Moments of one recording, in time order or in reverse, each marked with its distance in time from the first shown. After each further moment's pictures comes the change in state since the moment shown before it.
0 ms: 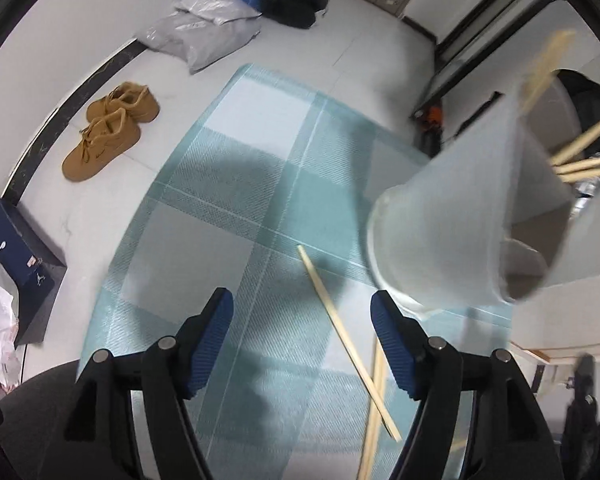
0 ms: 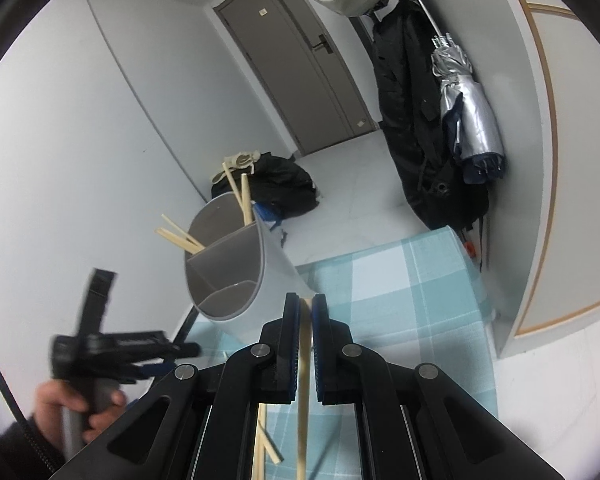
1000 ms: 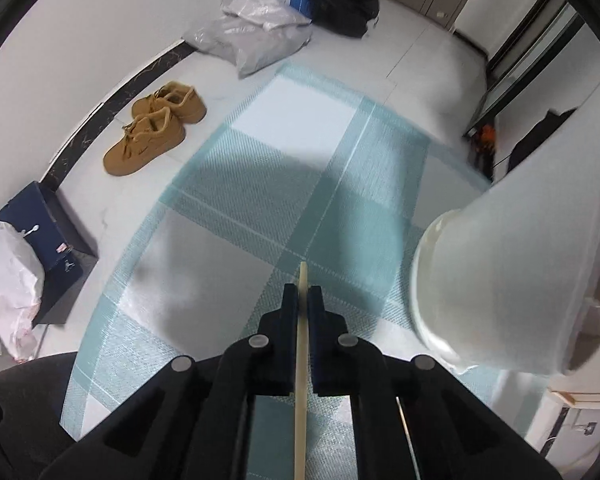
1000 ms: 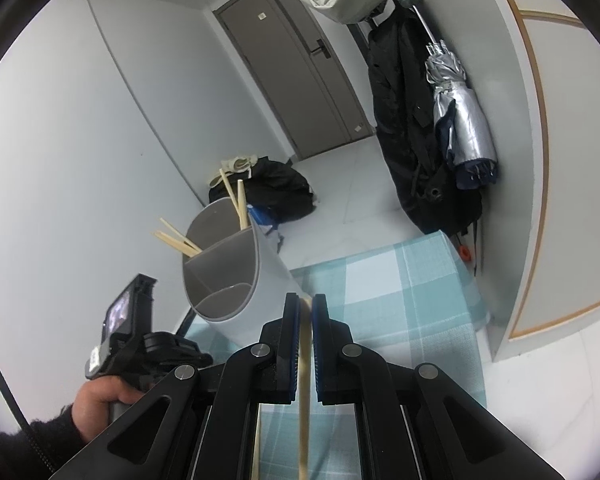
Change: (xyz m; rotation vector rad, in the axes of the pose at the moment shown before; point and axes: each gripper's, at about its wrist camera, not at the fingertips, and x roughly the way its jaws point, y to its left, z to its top) left arm -0.005 0.009 0.003 -0.078 -0.075 0.164; right arm -0.010 0.003 -0.001 -0.006 -0.015 -0.007
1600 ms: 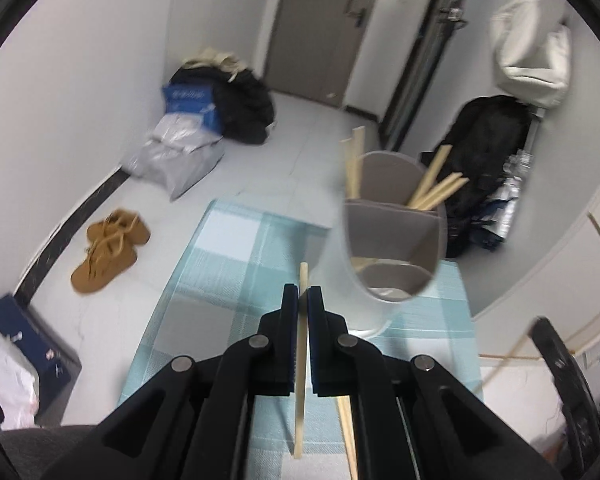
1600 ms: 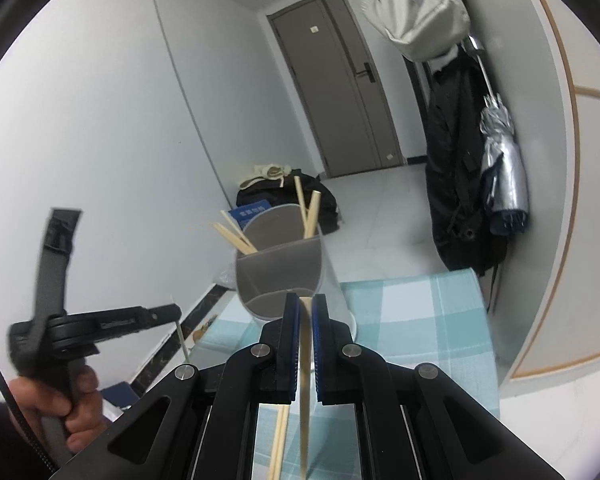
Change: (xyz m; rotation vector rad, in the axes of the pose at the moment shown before) left arm -0.112 -0.037 -0.046 0.285 -0.376 -0.243; right arm -0.017 0.055 -0.006 -0.179 -0.074 0.049
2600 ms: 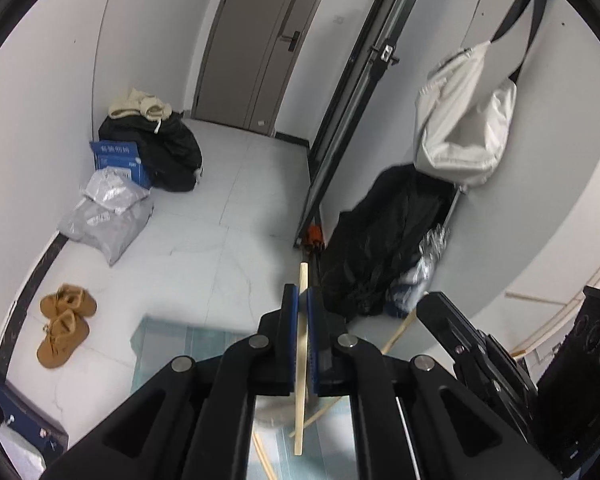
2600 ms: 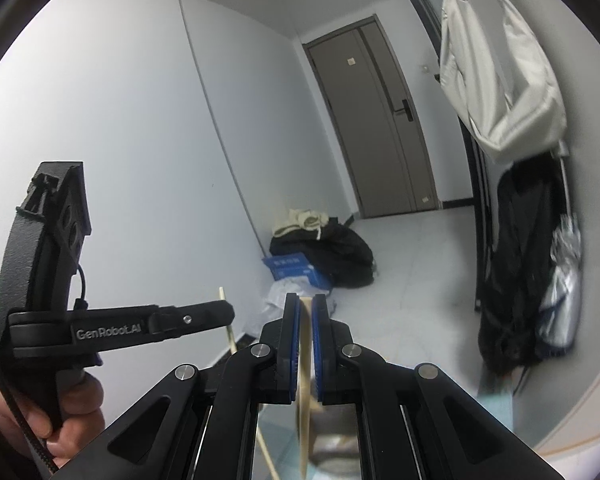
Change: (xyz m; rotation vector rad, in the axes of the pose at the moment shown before) left arm -0.028 -0.045 0.143 0.058 -0.053 -0.216; right arm 0.041 0.046 0.169 -0.043 -0.098 0.108
